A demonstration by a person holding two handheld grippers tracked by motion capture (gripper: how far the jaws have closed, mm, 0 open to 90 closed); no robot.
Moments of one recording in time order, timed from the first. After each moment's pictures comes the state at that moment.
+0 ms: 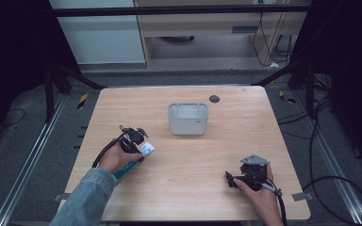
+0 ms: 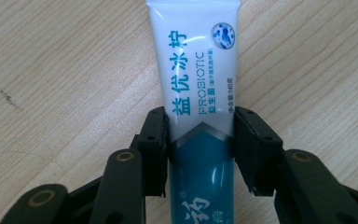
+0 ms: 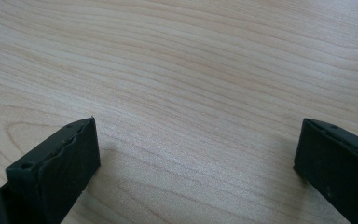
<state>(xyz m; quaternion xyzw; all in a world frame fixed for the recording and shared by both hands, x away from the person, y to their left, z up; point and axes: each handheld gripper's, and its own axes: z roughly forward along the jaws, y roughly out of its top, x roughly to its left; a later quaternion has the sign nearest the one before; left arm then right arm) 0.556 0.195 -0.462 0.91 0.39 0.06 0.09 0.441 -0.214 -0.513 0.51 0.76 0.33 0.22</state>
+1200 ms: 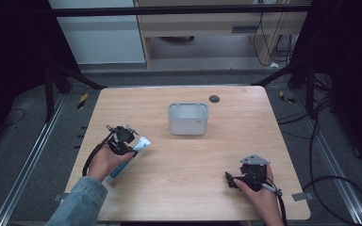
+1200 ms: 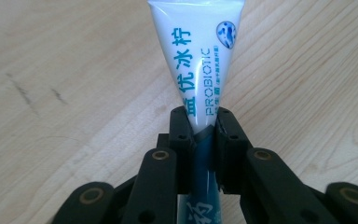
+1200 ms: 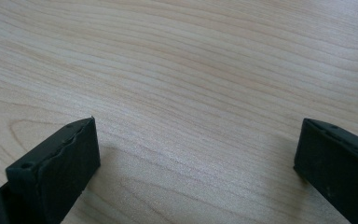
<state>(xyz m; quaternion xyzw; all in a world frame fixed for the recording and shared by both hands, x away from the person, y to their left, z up) 0.534 0.223 -0.425 0.90 0.38 0.10 0.18 0.441 -0.213 -0.513 0.51 0.76 0.33 0.22</state>
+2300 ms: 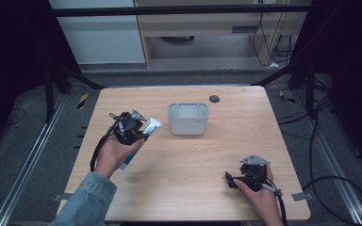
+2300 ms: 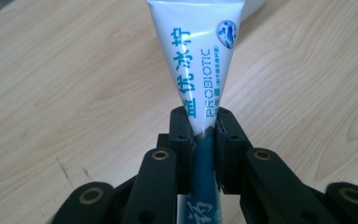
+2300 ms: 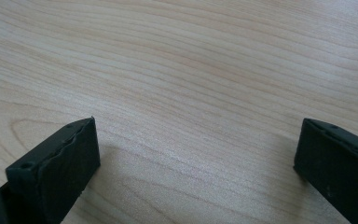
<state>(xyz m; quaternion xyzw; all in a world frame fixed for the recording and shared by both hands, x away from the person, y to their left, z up) 0.525 0.181 -0.361 0.88 0.36 0.17 0.27 0.440 -0.213 -0.513 0.51 0.76 0.33 0.22</state>
